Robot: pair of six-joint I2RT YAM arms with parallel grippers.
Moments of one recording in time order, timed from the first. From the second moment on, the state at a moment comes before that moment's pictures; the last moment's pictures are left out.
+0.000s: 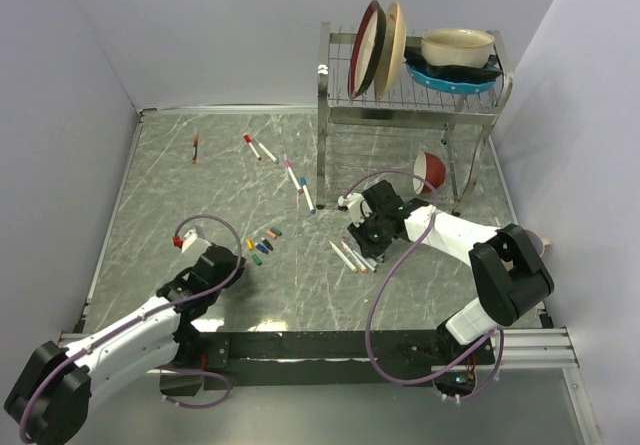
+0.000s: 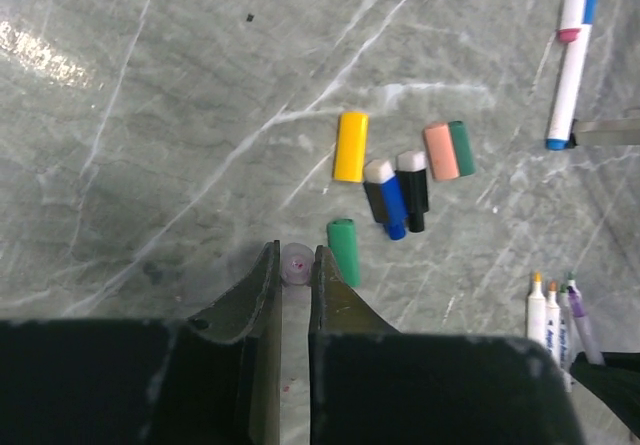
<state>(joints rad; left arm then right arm) -0.62 0.77 0.17 -0.11 -0.44 -1.20 0.54 1.53 0.86 -0.49 -0.22 -0.23</state>
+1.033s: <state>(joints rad) -0.62 0.83 0.24 -0.09 -0.44 -1.17 0.54 1.51 0.94 -0.58 -0.35 -0.32</state>
